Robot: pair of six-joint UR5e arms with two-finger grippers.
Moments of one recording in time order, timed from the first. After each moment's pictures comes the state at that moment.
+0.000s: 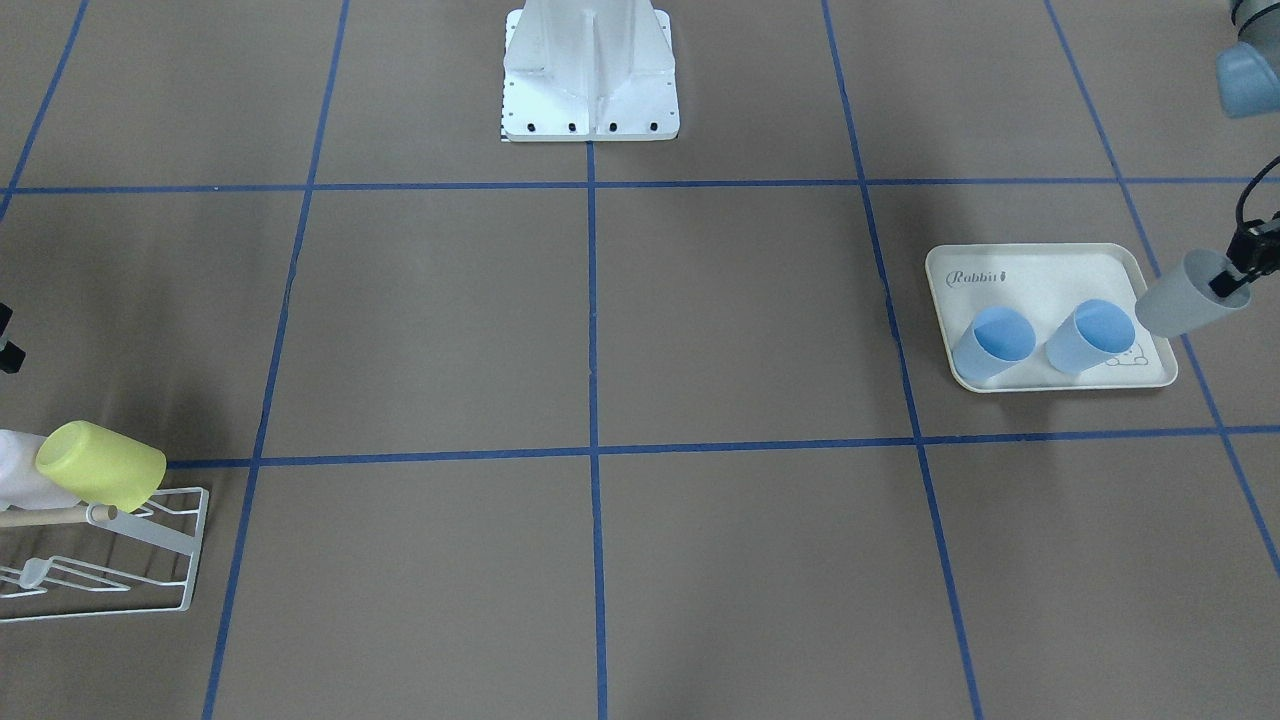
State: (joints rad) left arm -1.36 -1.47 -1.78 -2.03 -2.40 -0.70; right arm 1.27 -1.37 1.81 -1.41 2.30 0.57
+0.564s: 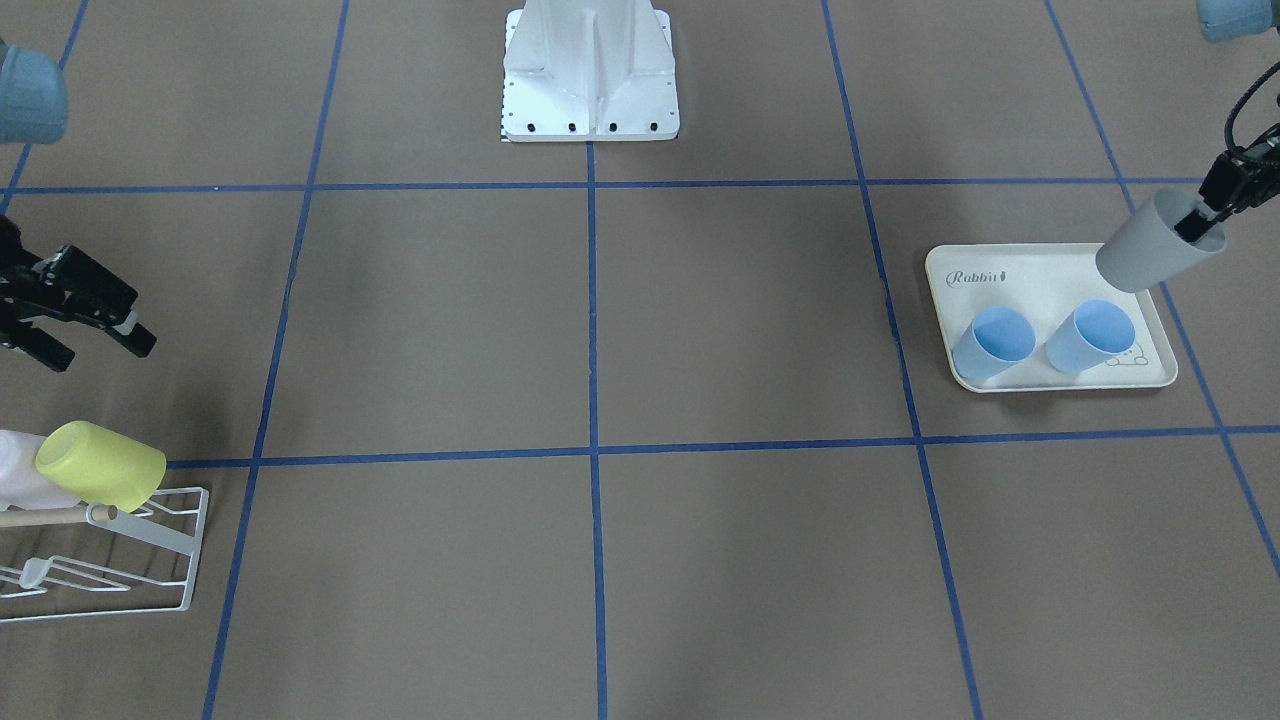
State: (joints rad) left arm -1.34 -1.51 -2.00 -1.95 -2.47 -1.01; right arm 1.13 -1.36 1.82 -1.04 2.31 1.07
